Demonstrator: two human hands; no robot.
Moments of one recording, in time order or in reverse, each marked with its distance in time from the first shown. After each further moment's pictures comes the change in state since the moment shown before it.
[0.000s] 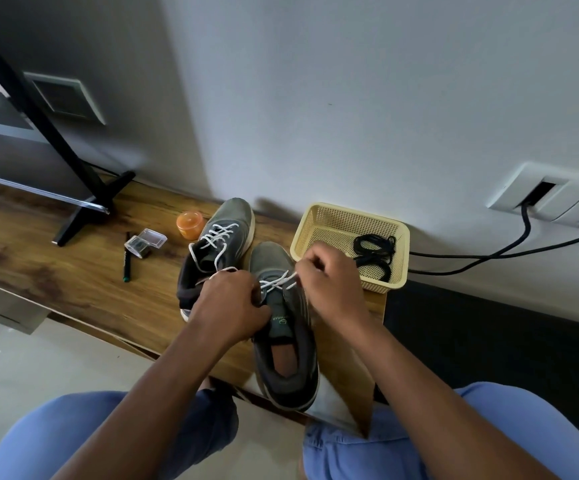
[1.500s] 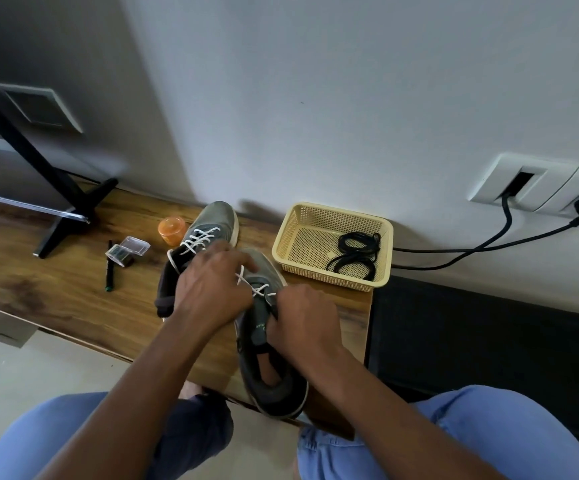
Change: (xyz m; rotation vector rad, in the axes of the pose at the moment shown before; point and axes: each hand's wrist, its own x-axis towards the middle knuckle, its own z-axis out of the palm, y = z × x) left_hand 0.020 0.015 -0.006 -0.029 0.153 0.054; right_hand -0.035 -0.013 0.007 -0.724 -0.203 -0.053
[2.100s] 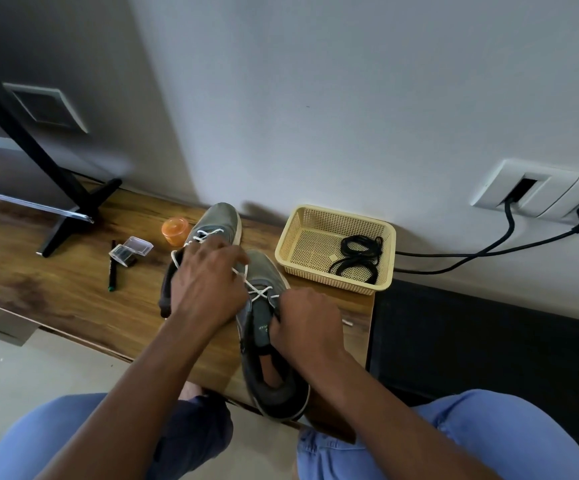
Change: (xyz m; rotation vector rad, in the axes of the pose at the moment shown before) left_hand 0.000 -0.004 -0.005 0.062 0.131 -0.031; right_hand 0.001 0.002 0.008 0.004 0.024 0.013
